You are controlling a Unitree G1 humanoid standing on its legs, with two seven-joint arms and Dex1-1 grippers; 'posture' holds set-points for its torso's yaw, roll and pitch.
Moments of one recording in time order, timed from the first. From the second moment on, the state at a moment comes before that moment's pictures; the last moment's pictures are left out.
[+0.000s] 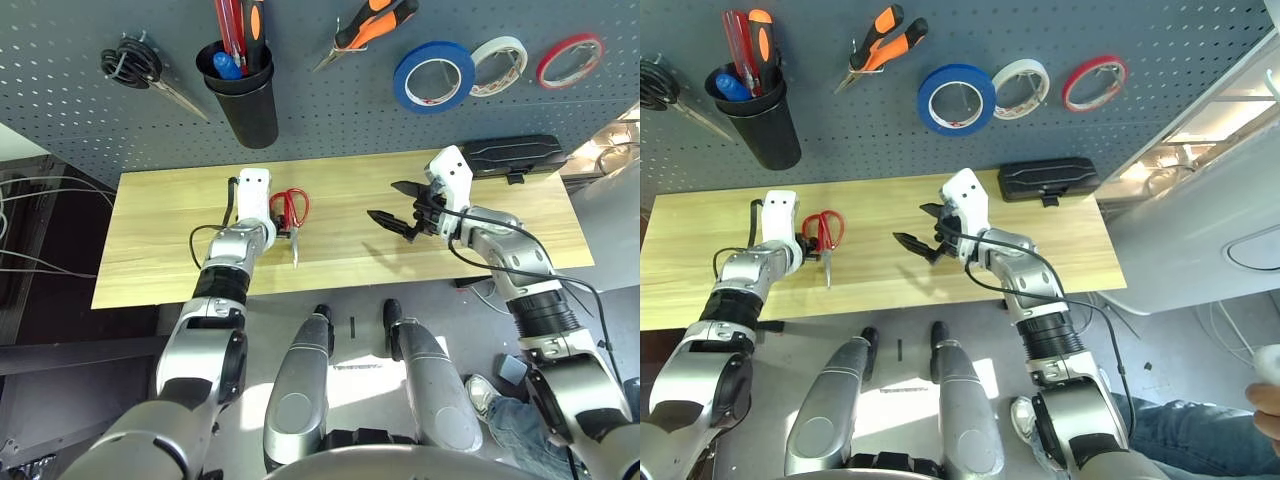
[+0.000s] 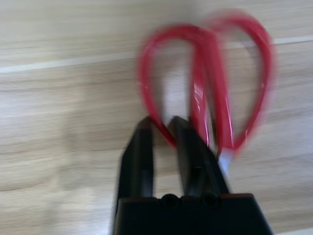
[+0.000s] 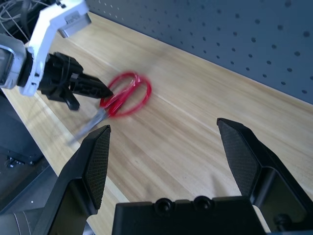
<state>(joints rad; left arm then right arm) -0.72 0.22 0.14 0.72 -0.09 0.73 -0.13 -0.56 -0.32 0.14 0.21 0.19 0.34 0.77</state>
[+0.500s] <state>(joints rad) -0.42 0.22 0.17 0.43 -0.13 0.36 -0.19 -0.60 -0.31 0.14 0.21 0.18 0.31 0.78</state>
